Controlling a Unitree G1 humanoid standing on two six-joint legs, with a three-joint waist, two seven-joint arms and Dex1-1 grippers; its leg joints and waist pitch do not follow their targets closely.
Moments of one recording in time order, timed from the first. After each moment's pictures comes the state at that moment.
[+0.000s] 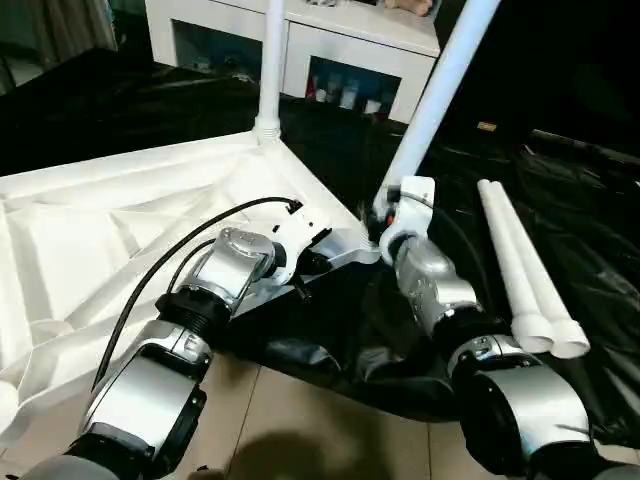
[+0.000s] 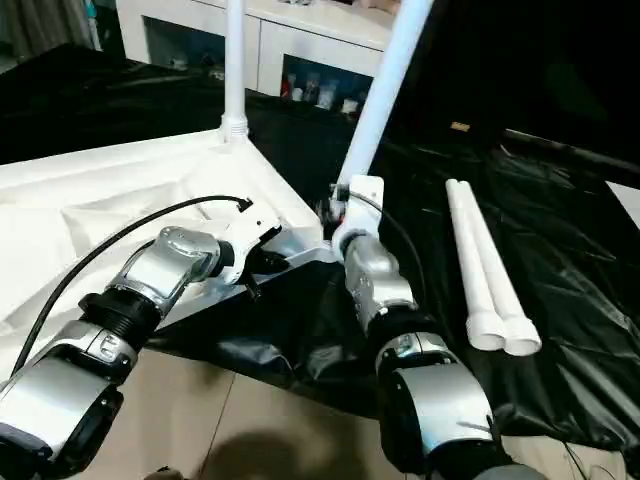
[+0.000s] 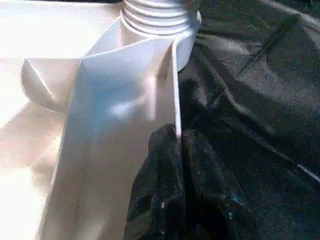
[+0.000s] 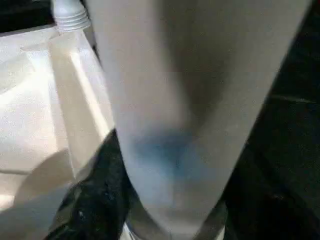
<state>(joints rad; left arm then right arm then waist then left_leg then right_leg) -0.85 0.19 -0.29 0.80 0.07 0.41 -0.82 -0.86 0.01 -0.13 1.14 0.21 -0.05 0.10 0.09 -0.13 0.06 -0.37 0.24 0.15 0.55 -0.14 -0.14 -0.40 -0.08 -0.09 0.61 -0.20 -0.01</state>
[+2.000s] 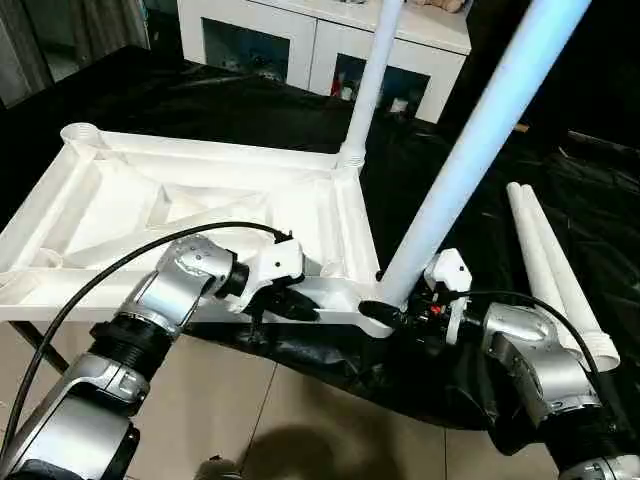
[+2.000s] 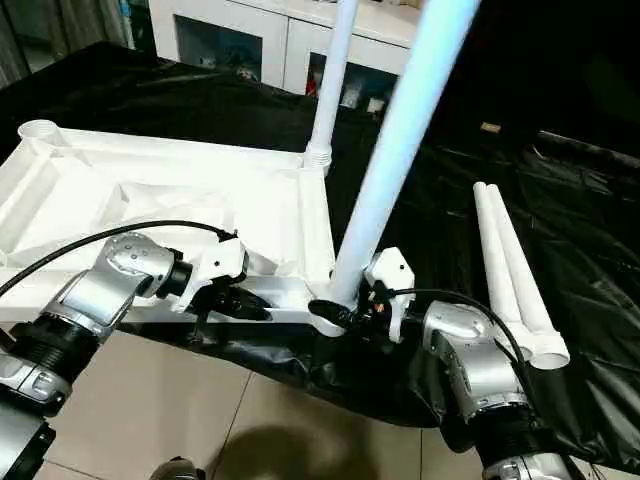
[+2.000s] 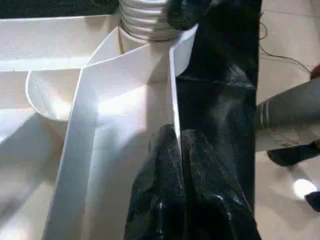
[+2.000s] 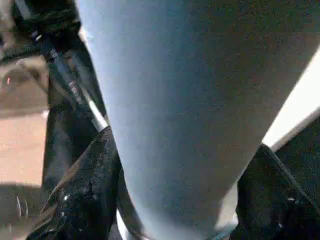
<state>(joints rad) -0.67 0.41 -0.37 0.55 0.04 0.11 -1.32 -0.32 -0.33 0.09 0.40 0.27 0.09 0.97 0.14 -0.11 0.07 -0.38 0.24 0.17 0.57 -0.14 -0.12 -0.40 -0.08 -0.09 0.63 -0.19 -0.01</state>
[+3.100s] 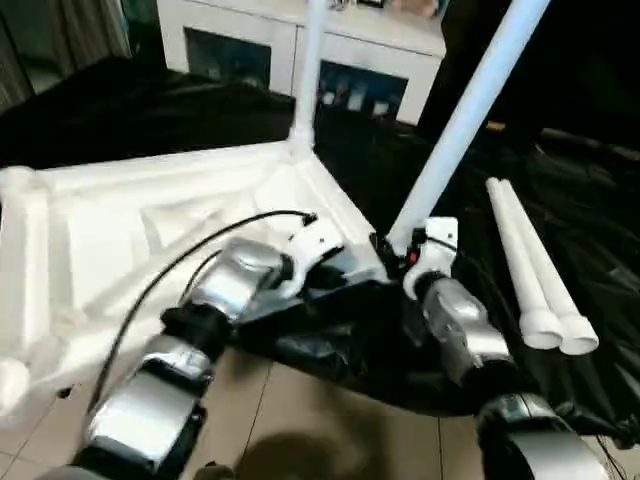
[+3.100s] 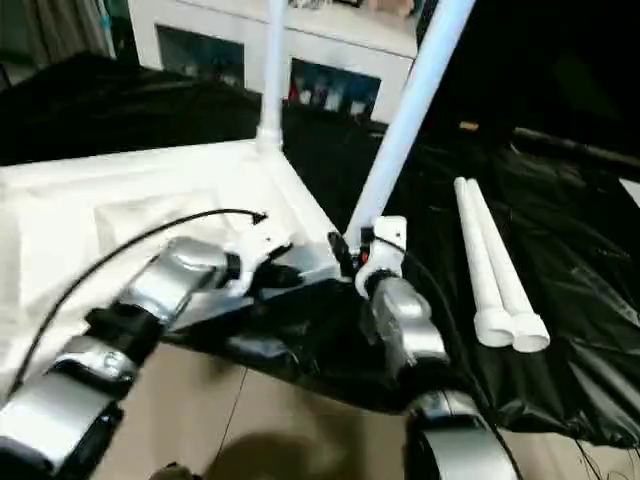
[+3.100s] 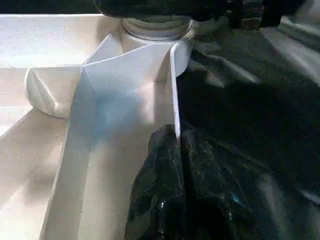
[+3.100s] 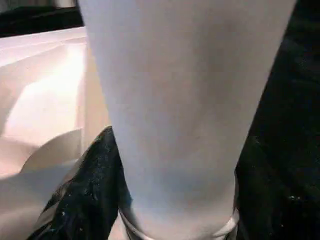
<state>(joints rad) -0.79 0.15 -0.31 0.76 0.10 0.33 -0.85 -0.64 -0.04 -0.09 0.95 0.24 -0.08 0.18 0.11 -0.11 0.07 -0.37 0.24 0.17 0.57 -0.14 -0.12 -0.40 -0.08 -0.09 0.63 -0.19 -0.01</state>
